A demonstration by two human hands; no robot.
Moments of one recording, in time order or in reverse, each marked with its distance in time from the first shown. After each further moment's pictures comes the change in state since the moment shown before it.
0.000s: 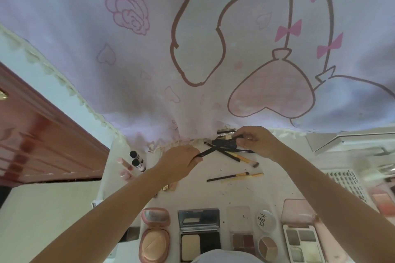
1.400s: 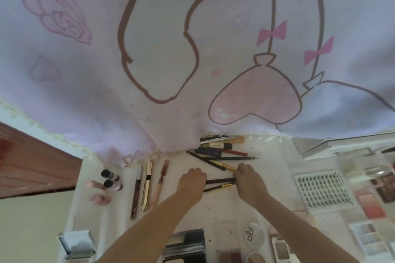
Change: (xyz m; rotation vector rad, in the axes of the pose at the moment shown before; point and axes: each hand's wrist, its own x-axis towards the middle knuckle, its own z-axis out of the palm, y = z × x) left_hand 0.075 0.037 0.090 0.085 -0.252 -0.117; right_hand -0.008 0.106 0.056 -0.775 -0.021 0.126
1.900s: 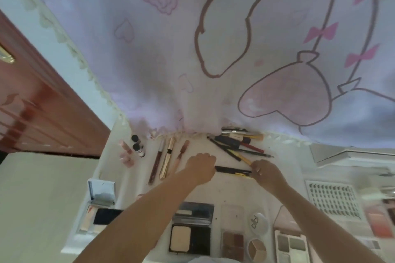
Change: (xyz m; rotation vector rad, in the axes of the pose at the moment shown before) left_hand -0.048 -0.016 -0.011 -0.135 0.026 -0.033; right_hand -0.013 -0.010 -0.025 0.195 -0.128 0.153
